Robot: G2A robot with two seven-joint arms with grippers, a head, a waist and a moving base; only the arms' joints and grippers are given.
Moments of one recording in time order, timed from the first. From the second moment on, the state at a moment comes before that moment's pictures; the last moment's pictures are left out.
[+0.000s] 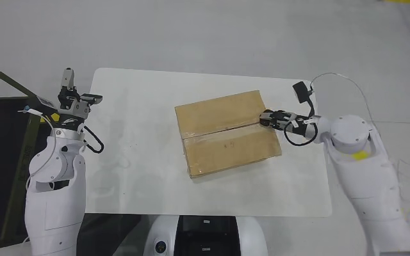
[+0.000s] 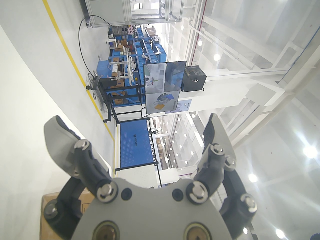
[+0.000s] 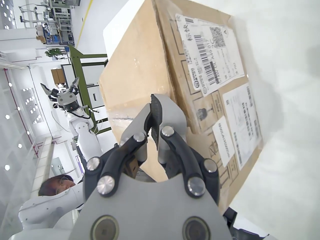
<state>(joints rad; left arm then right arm) 1.53 -1.19 -1.88 -1.79 -0.39 -0.10 -0.28 -1.08 -1.04 1.31 -1.58 0.03 0.28 0.97</state>
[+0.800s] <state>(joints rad) 1.53 -1.19 -1.88 -1.79 -0.39 -0.10 -0.28 -1.14 -1.02 1.39 -1.66 0.06 0.23 0.90</state>
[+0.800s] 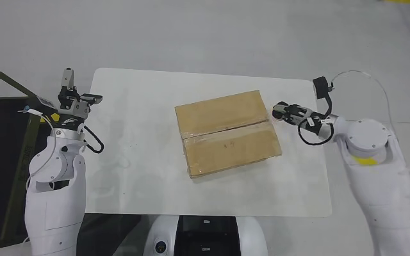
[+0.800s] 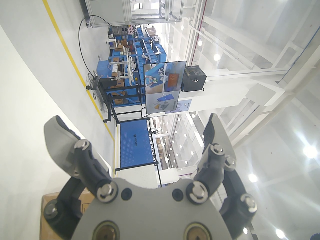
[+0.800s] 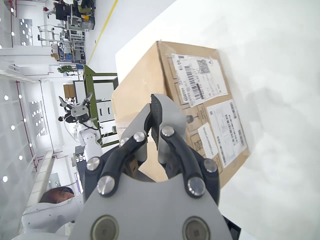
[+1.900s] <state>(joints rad) 1.53 -1.19 -1.88 -1.79 -0.39 -0.10 -0.28 -1.02 -1.04 1.21 -1.67 0.01 0.27 0.94</state>
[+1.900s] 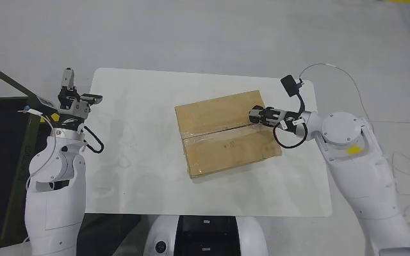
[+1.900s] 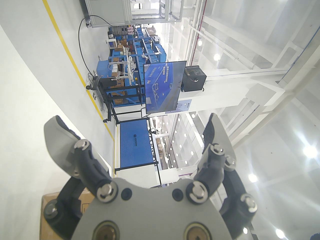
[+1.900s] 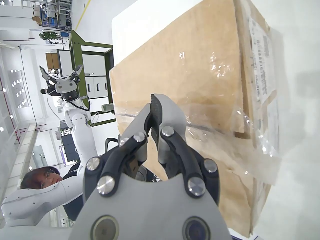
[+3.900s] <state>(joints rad) 1.53 -1.19 -1.88 -1.79 -0.39 -0.10 -0.28 -0.49 -1.37 0.48 -1.29 0.12 0.33 1.05</state>
